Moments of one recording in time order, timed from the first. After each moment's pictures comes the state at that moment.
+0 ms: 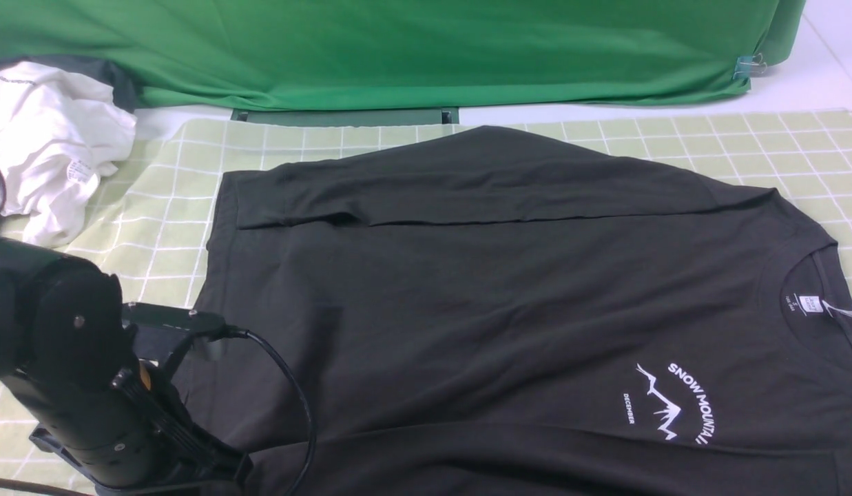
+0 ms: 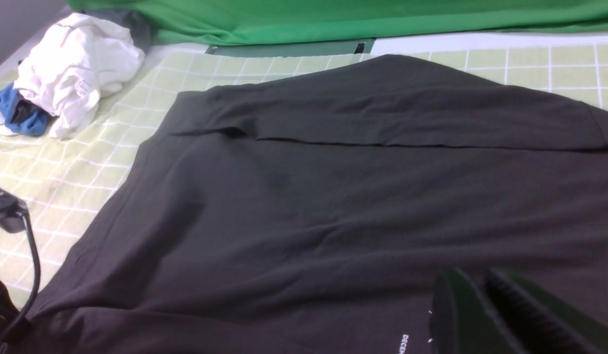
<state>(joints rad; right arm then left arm) 0.27 0.56 -0.66 0.45 0.61 -0.09 -0.29 1.37 -0.68 -0.06 0.97 -0.07</state>
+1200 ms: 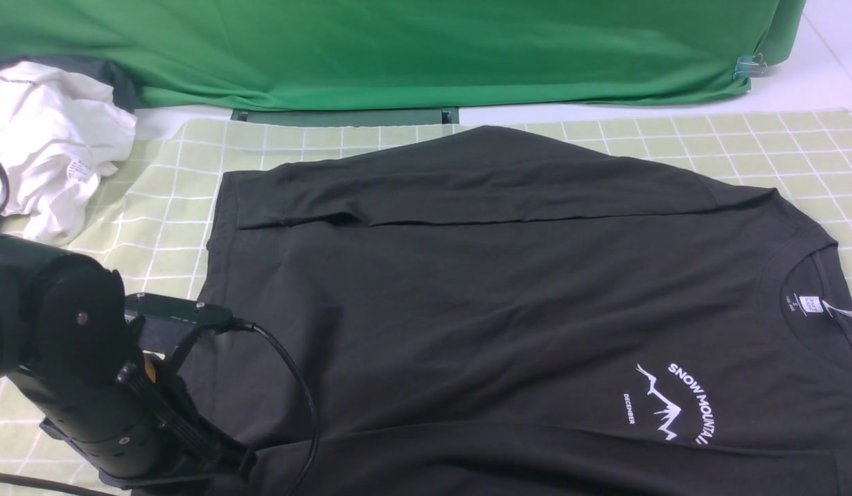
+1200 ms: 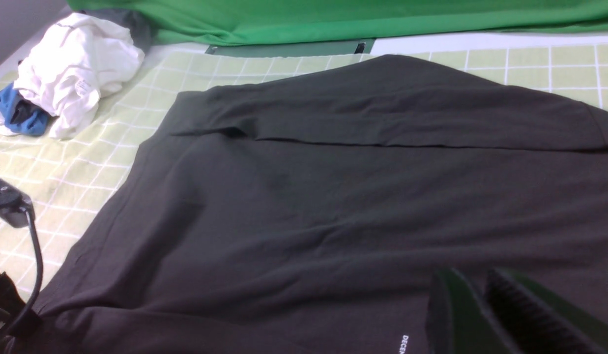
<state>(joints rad) 0.27 0.56 -0.66 0.45 0.61 -0.09 -0.29 1.38 -0.68 -0.06 0.92 -0.04</state>
